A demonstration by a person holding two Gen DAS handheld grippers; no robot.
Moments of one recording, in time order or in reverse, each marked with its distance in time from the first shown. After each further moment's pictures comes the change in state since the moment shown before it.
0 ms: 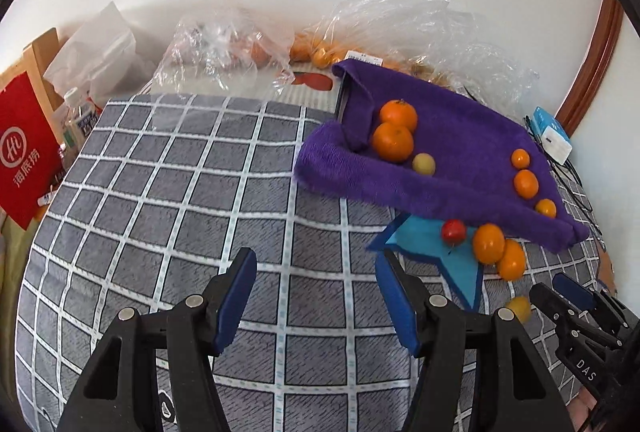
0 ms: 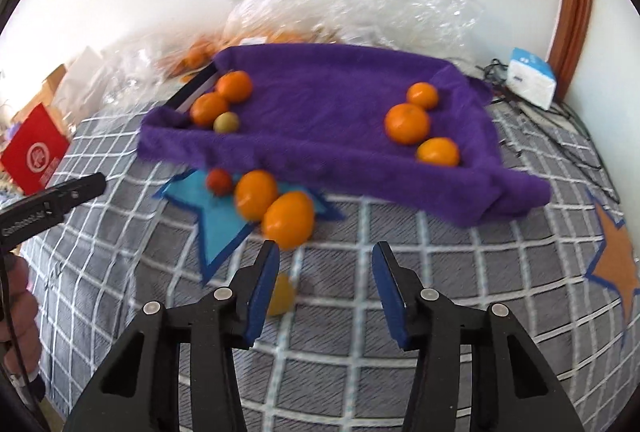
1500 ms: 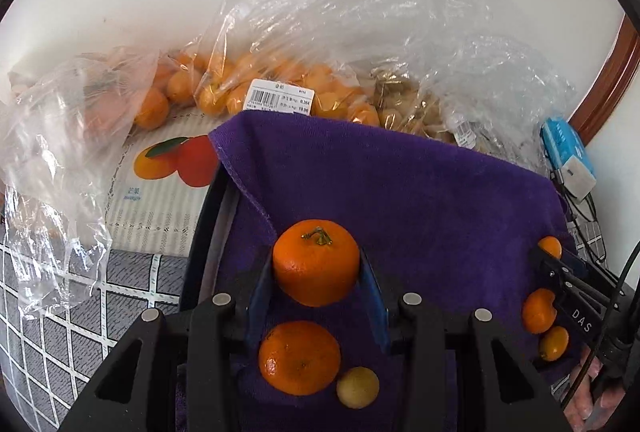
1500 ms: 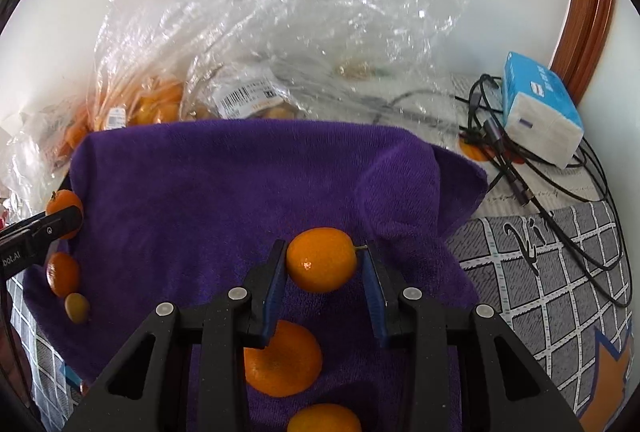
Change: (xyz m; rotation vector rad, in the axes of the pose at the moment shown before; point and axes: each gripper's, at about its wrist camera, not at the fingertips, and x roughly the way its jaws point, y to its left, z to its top) left arm 0.138 -0.093 0.139 0.106 0.102 -0.048; right arm 0.118 -0.112 0.147 0.109 0.064 -0.106
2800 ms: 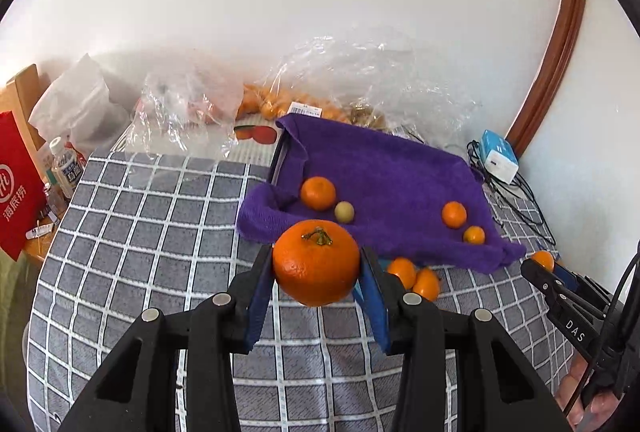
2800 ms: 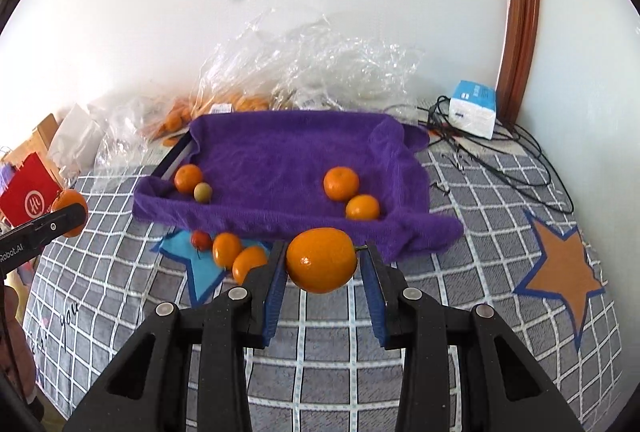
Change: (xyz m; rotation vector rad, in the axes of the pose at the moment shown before) left arm -0.186 0.031 -0.143 -0.042 -0.228 -0.055; right arm -0.185 0.037 -0.134 -0.020 -0.200 0.030
